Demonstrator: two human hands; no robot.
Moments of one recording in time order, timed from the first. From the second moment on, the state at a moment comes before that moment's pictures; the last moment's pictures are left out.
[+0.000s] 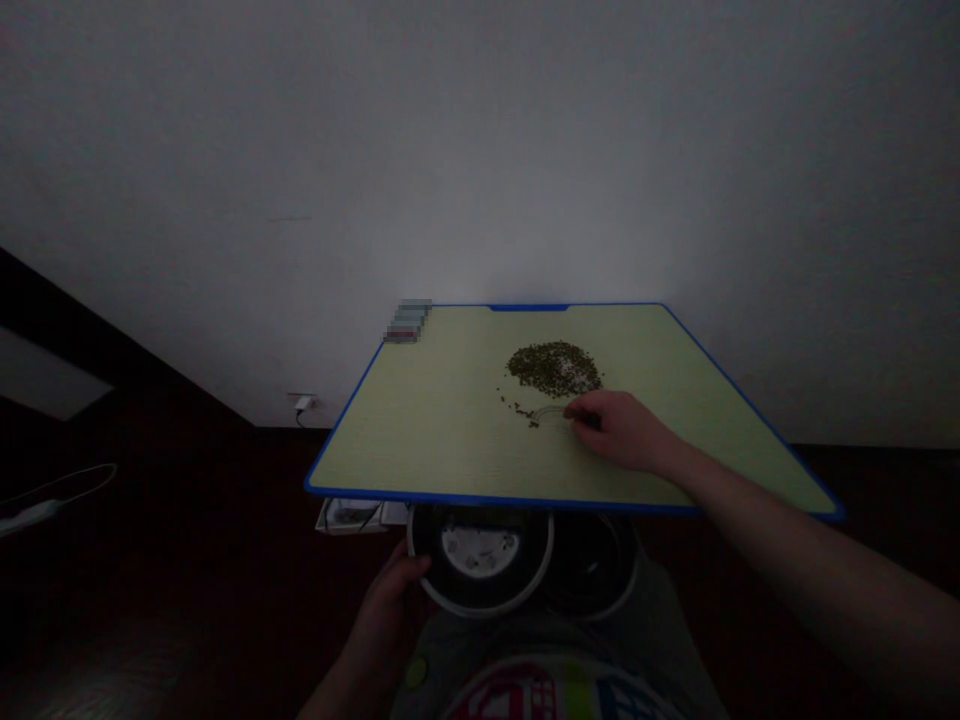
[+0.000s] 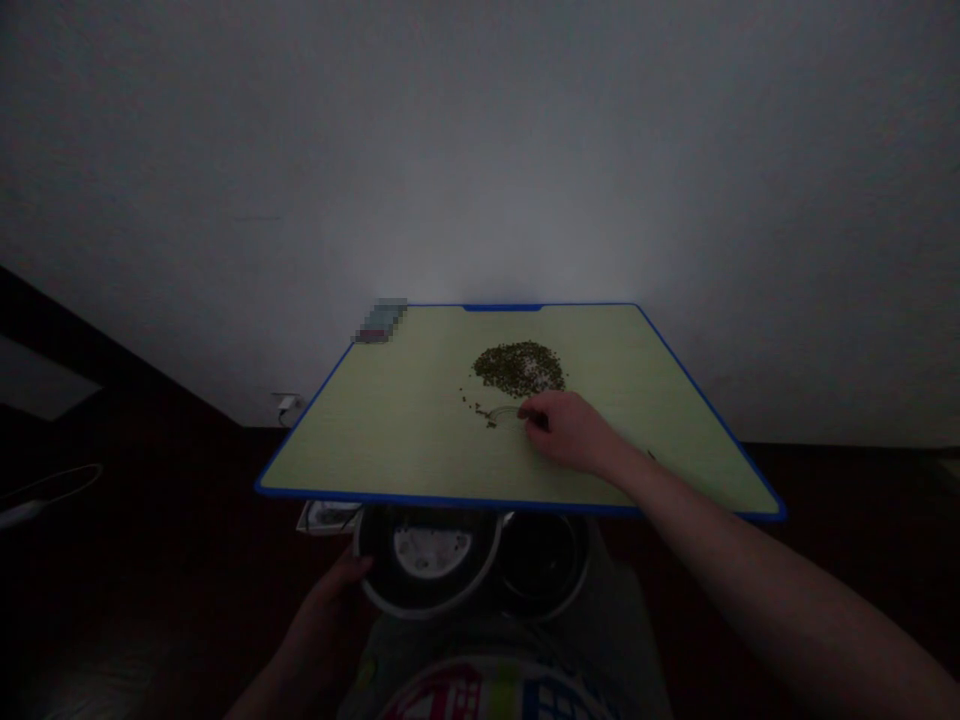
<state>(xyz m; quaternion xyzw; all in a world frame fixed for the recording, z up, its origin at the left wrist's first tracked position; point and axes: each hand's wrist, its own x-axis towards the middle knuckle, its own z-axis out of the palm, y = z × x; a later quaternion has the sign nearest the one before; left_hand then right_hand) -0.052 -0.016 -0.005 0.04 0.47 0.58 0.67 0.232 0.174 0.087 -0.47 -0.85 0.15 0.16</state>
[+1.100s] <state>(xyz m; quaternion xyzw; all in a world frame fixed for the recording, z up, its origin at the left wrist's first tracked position) -0.055 -0.010 -0.014 0.04 0.47 0.57 0.67 0.180 0.147 0.083 -0.41 -0.85 0.28 0.16</state>
